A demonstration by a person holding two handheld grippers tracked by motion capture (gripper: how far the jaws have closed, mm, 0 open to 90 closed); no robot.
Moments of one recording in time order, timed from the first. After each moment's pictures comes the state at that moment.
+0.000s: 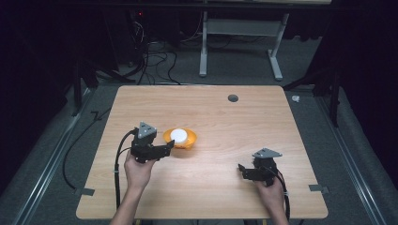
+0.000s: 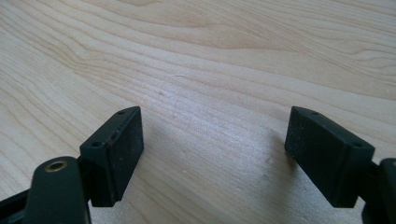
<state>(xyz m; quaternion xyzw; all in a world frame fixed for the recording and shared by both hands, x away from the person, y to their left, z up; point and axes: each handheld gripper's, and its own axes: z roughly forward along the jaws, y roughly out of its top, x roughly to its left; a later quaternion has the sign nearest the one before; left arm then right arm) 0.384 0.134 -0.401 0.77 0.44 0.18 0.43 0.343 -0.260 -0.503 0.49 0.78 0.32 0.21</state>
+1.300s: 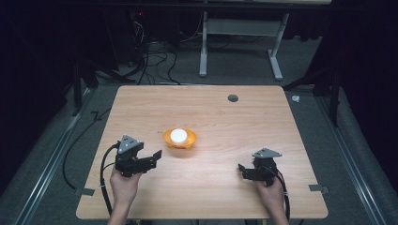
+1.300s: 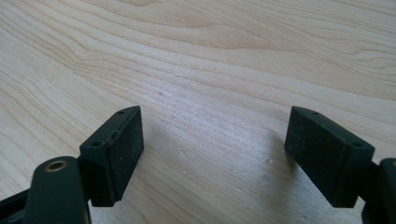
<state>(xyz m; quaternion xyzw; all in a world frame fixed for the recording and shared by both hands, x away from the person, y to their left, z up) 0.349 0.174 -0.412 0.75 0.46 0.18 0.44 0.343 -0.260 -0.503 0.49 0.78 0.32 0.21</state>
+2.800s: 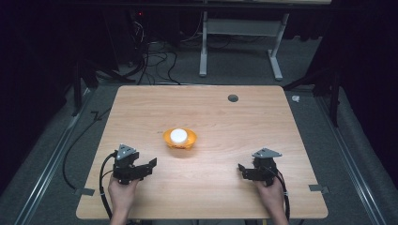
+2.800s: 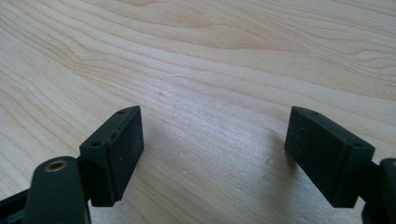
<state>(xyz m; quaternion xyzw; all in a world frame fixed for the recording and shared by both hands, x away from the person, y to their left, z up) 0.346 0.188 -0.449 0.74 0.50 0.16 0.41 0.343 -0.260 -0.503 0.49 0.78 0.32 0.21</state>
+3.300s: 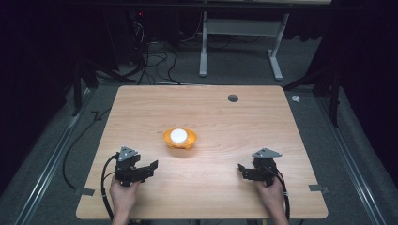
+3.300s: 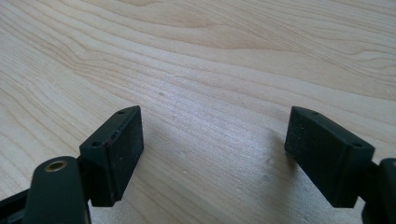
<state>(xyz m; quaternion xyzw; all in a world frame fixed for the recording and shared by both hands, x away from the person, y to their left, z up) 0.345 0.186 -0.458 0.75 0.51 0.15 0.40 0.343 -0.260 -0.503 0.49 0.78 0.32 0.21</state>
